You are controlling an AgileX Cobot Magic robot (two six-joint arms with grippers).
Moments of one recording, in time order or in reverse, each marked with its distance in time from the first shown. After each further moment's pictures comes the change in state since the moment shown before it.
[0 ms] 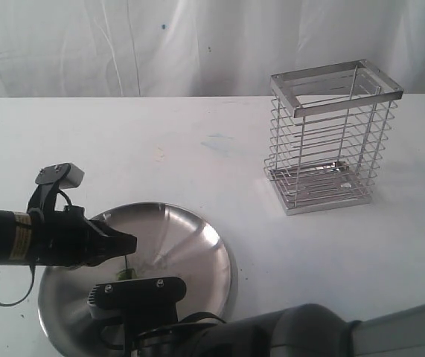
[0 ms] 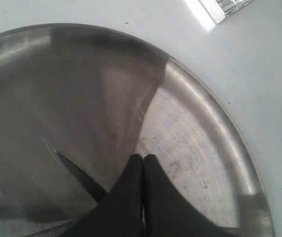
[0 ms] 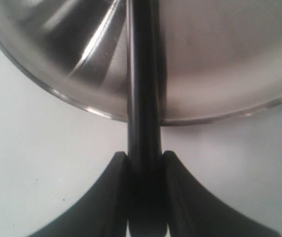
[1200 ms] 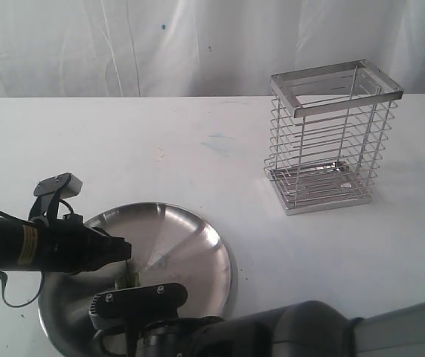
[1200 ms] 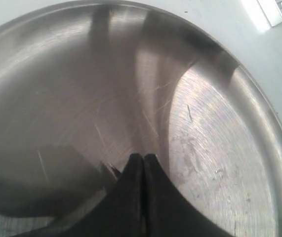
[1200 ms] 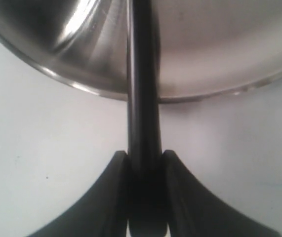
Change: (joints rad) left arm 0.000 0.090 -0.007 -0.075 0.053 -0.009; right arm 0.000 0.000 0.000 0.149 0.052 -0.169
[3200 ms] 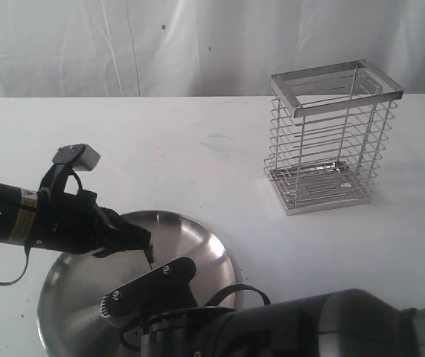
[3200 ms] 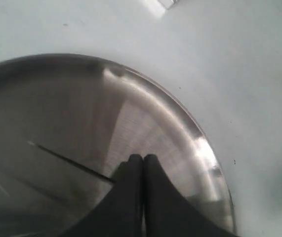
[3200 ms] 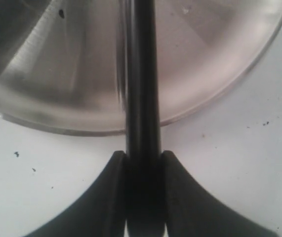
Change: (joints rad) left arm -0.049 -0.170 -0.087 0.416 -0.073 -0.277; right arm 0.000 -0.075 -0.001 -0.145 0.257 -0.166
